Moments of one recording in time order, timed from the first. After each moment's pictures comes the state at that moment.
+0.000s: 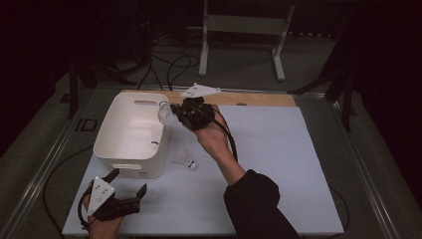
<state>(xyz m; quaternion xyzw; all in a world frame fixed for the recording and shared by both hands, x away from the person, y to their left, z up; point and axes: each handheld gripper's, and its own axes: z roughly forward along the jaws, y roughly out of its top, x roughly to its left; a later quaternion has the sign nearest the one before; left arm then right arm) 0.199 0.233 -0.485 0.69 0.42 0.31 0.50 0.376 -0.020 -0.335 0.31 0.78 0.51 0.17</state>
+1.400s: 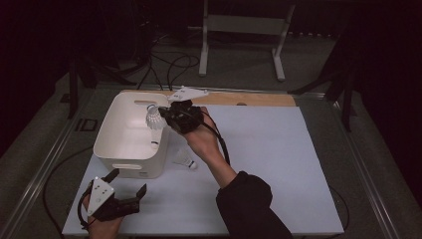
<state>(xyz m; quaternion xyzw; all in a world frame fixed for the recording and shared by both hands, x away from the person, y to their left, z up) 0.198 0.233 -0.485 0.69 0.42 0.31 0.50 0.367 0.004 -0.335 0.29 0.79 0.52 0.16</state>
